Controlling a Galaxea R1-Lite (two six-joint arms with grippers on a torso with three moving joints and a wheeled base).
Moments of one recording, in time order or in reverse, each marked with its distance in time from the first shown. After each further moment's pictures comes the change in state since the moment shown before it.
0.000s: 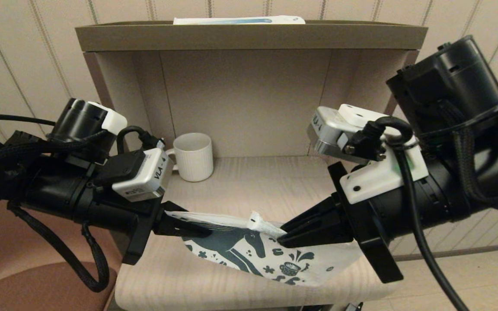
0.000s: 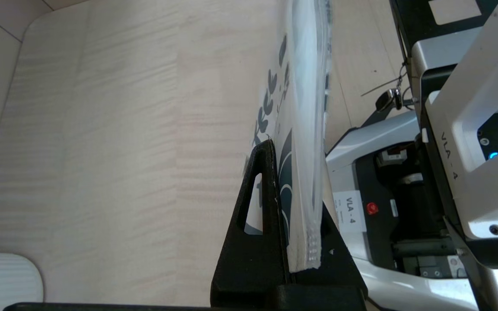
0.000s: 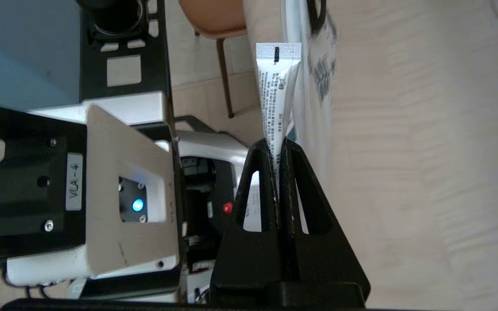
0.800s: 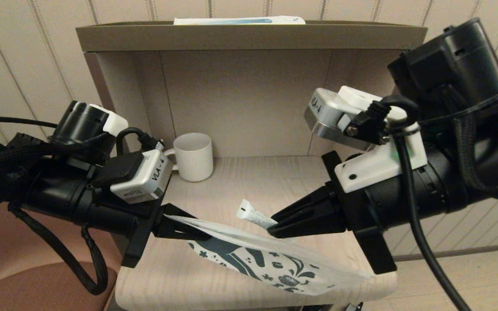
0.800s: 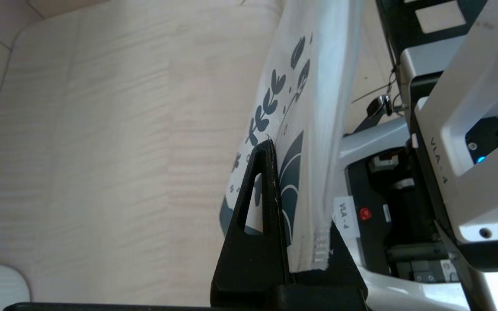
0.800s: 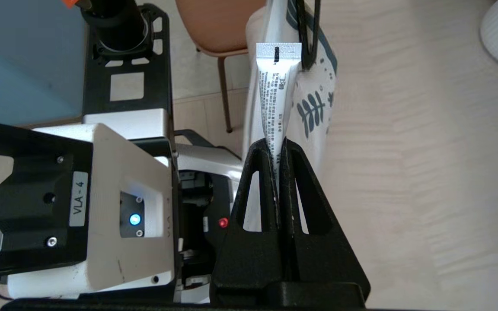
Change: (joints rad) left arm 0.000 0.002 0.009 -0.002 -0.033 0.000; right arm 0.008 0.010 -0.023 -0.038 0.021 0.005
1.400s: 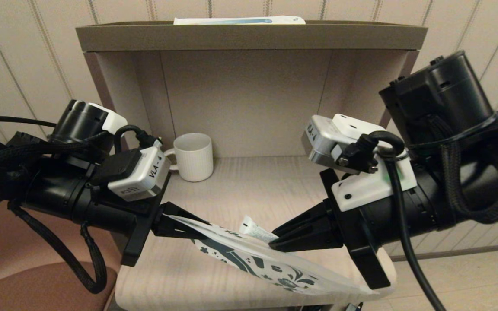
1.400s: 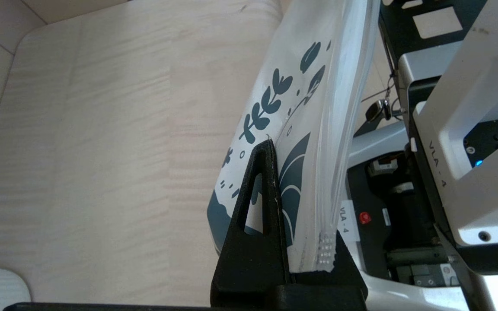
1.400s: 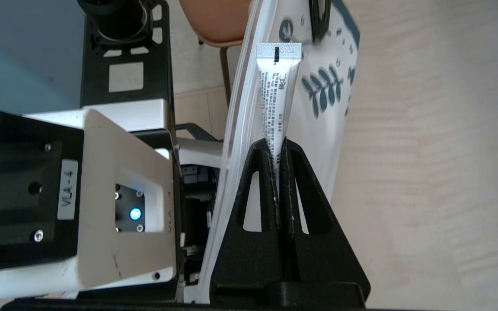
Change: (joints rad) left arm 0.007 0.001 -0.004 -0.002 -0.019 -0.001; right arm -0.001 -0.013 0.104 -0.070 0.001 0.000
